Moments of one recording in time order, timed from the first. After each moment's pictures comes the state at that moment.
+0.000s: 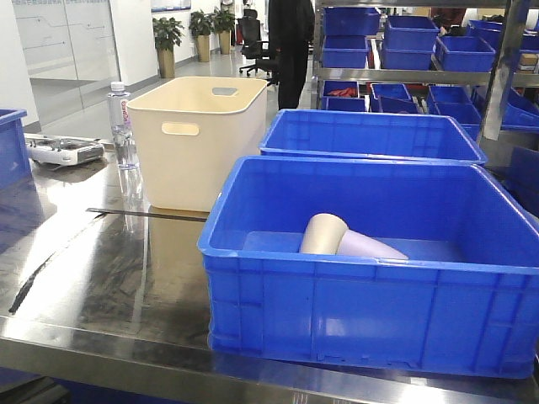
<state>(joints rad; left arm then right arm) -0.42 0.70 -0.51 -0.46 0.21 0.42 0.12 0.15 -0.47 -0.06 0.43 0.08</state>
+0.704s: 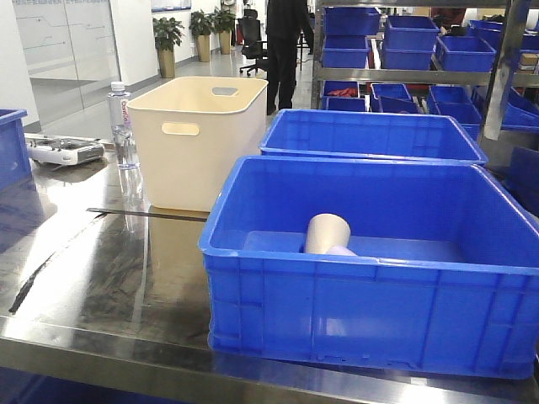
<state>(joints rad) -0.30 0.38 -0.32 -0.20 0.12 0.33 0.12 0.15 -0.47 -0.06 0.43 0.08</state>
